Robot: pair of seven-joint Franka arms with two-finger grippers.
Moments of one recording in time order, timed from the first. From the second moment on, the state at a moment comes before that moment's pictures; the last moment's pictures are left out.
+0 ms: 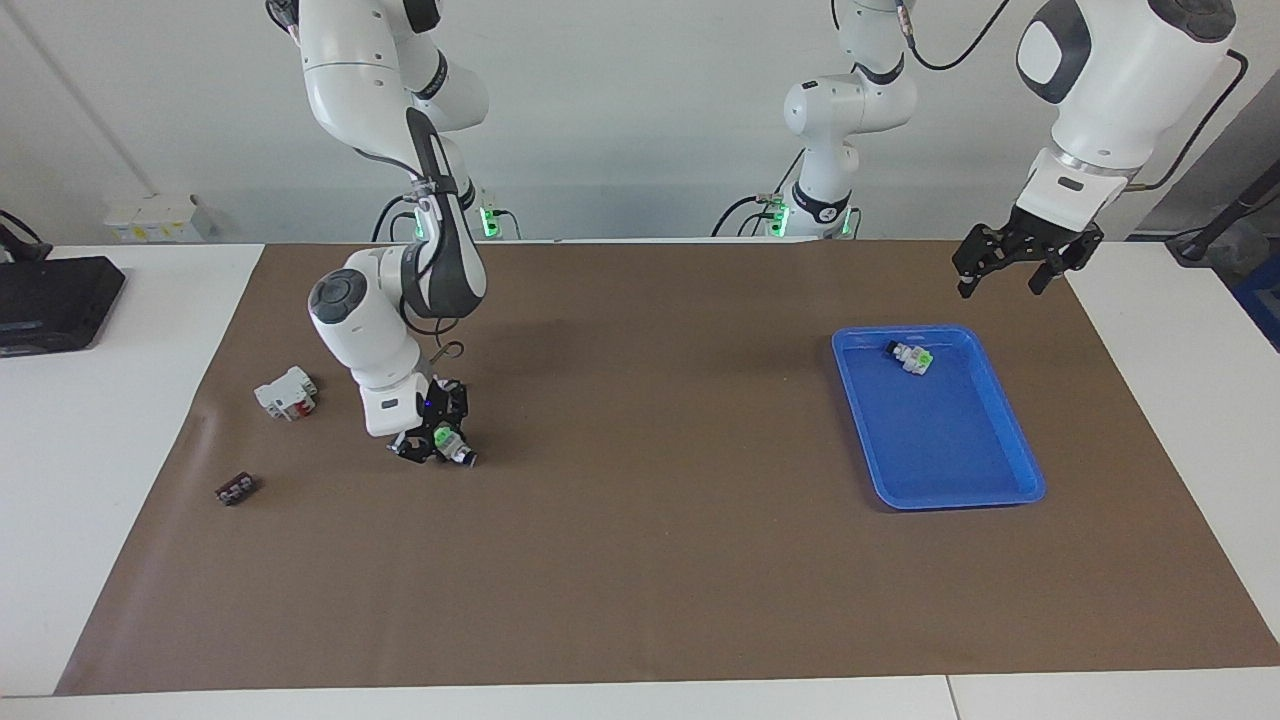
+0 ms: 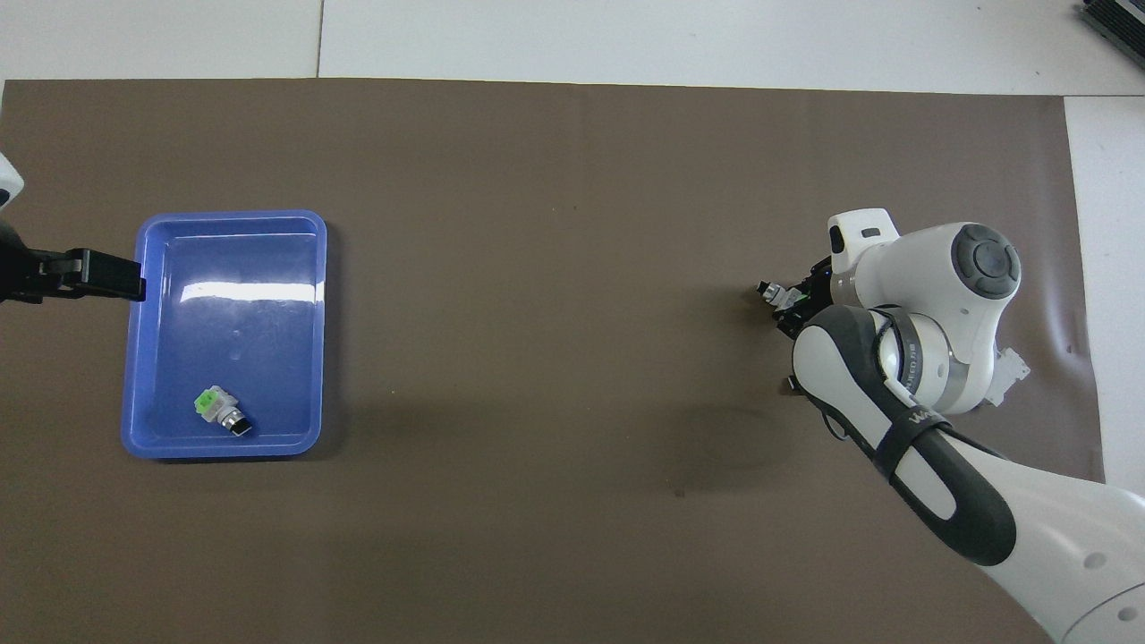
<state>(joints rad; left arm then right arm) 0.08 -0.05 -0.11 -1.71 0.01 1.70 0.01 0.15 0.31 -0.04 -2.05 0.23 2.44 -1.08</state>
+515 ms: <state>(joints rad) 0.08 -0.06 -0.11 -1.74 0.00 1.70 0.01 0.17 0.15 0.02 -1.96 0.63 2.25 -1.43</state>
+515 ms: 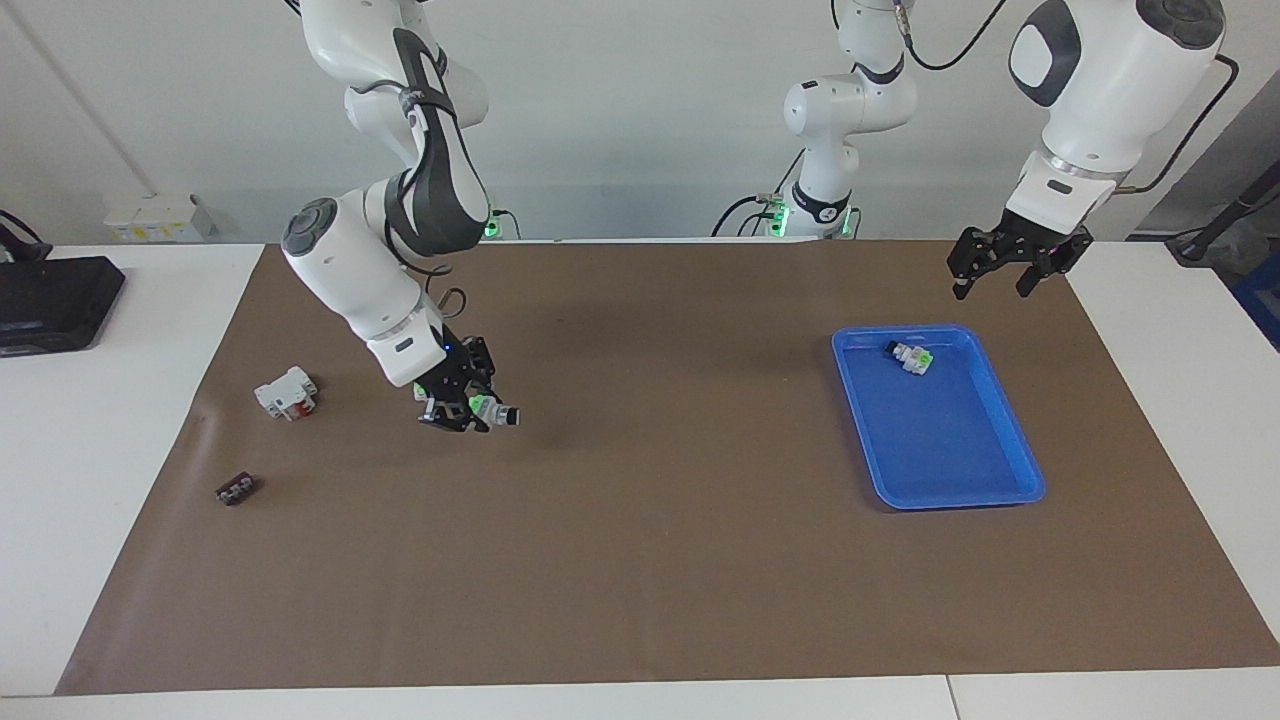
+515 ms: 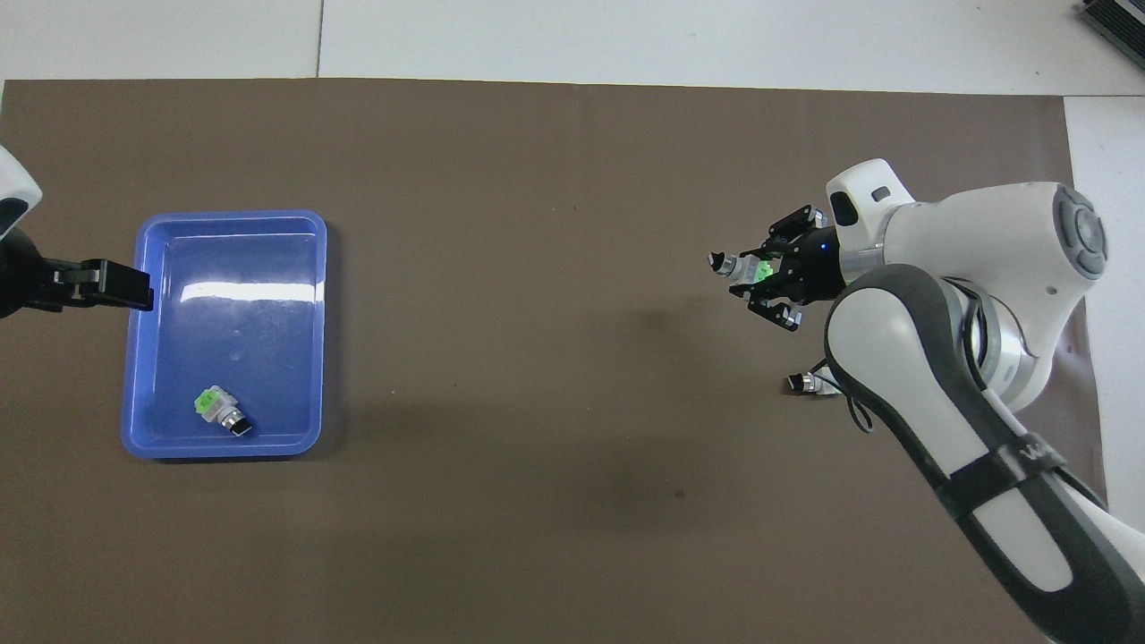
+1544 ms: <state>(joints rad) 0.03 -0.08 -0.12 -1.81 -0.50 1.80 -0.25 0.39 0.11 0.23 -1.91 0.87 2.65 -1.30</state>
